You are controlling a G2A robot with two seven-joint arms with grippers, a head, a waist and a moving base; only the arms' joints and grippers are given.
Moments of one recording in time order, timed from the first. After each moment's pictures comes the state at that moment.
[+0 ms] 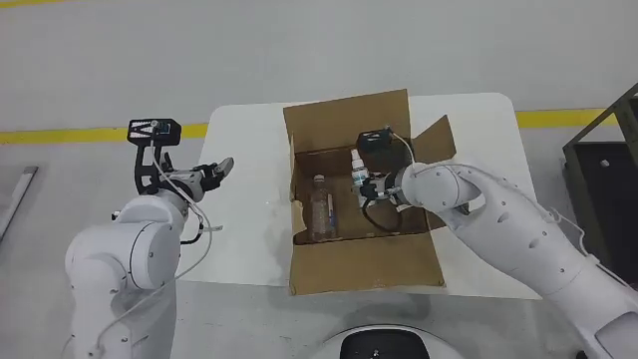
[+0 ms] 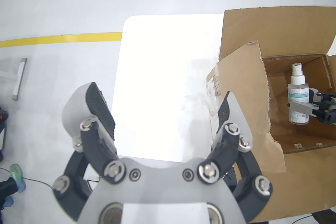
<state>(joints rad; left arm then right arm) 1.05 -1.16 -1.56 -2.15 1.25 0.11 -1.31 -0.69 -1.21 0.81 -1.47 -0.47 0.30 0.96</state>
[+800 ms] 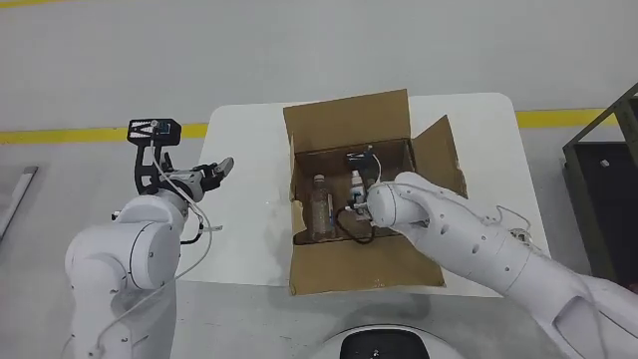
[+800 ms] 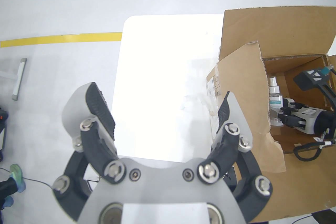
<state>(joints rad) 1.05 -1.16 -1.56 -2.15 1.25 0.11 -1.31 -0.57 -1.37 0.55 -1.24 -0.53 0.64 0.91</state>
